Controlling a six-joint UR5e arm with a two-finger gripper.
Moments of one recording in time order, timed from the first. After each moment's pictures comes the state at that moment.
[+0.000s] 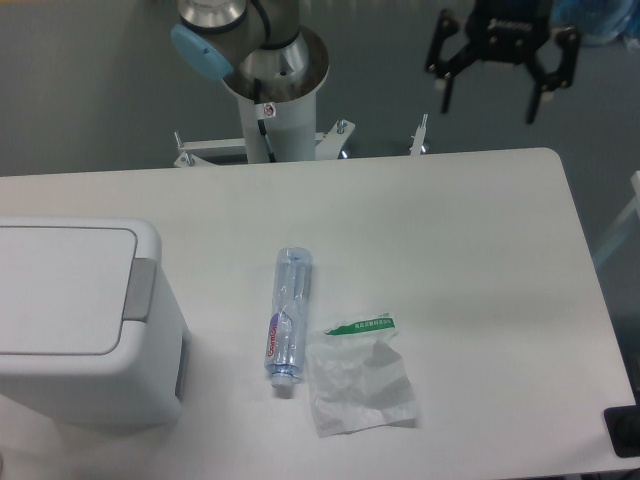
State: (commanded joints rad) arm 2.73 -1.60 -1.41 -1.37 1.20 0.70
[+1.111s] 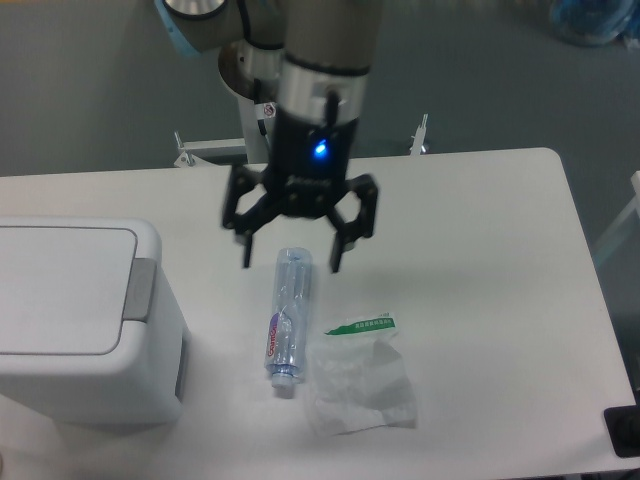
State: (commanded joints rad) arm 2.35 -1.76 -1.43 -1.08 1.20 0.16
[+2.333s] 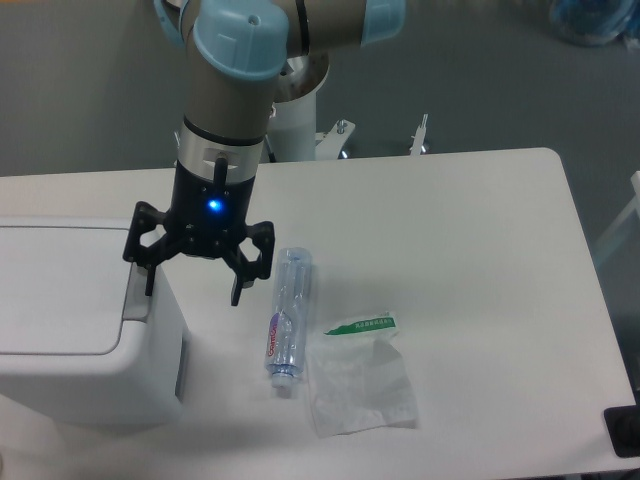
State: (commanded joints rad) arm 2.26 -1.77 -1.49 -1.04 1.20 0.13
